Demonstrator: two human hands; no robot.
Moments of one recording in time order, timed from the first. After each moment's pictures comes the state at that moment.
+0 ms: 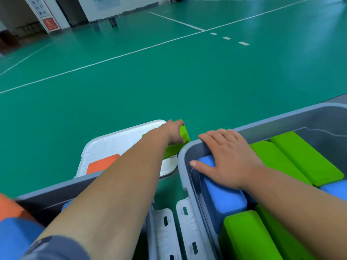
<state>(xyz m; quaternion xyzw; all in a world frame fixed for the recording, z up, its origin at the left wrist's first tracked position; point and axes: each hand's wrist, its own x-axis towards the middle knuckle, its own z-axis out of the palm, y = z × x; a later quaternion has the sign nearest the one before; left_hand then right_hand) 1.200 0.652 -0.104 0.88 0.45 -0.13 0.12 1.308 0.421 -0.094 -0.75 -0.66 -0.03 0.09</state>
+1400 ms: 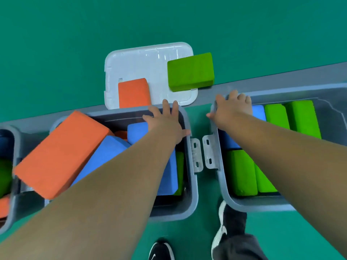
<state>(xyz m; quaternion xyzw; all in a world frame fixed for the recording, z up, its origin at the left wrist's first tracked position) 1.033 0.512 -0.005 0.75 0.55 -0.33 0.14 1.222 0.478 0.000 -0.80 -0.52 0.18 -0.24</state>
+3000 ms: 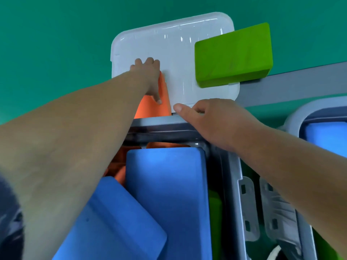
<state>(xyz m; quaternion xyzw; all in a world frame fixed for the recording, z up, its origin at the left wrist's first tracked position) 0.964 0.768 -0.148 0.78 0.54 -0.31 0.07 1.131 0.564 -0.071 -0.71 -0.55 0.43 0.06</state>
